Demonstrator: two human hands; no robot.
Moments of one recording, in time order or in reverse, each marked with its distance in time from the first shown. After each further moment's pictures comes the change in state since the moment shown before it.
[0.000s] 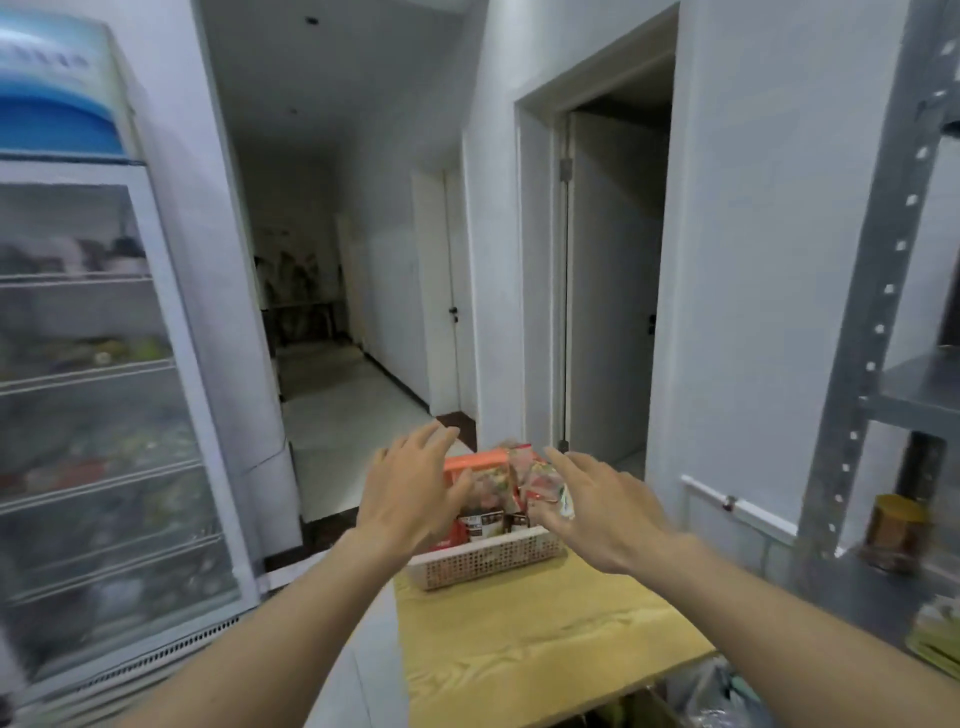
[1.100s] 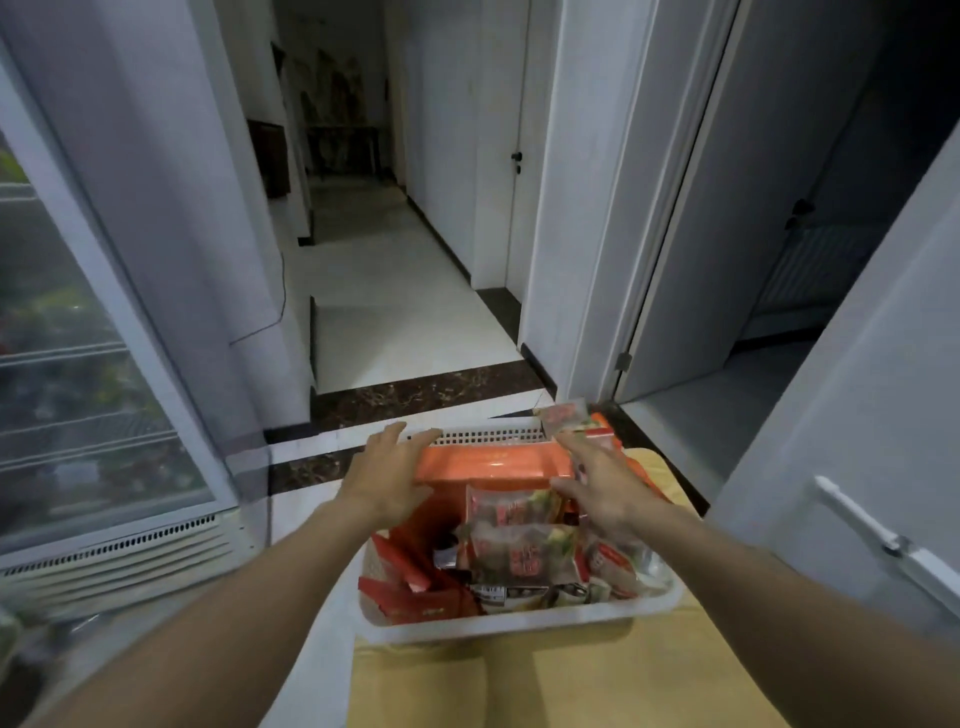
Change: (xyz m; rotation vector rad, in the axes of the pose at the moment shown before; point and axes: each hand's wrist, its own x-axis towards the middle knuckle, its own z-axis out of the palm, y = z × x) left_hand 0.269 -0.210 0.311 -0.015 -0.502 -0.285; right_hand 0.395 0.143 0.284 0.444 -0.422 0.103
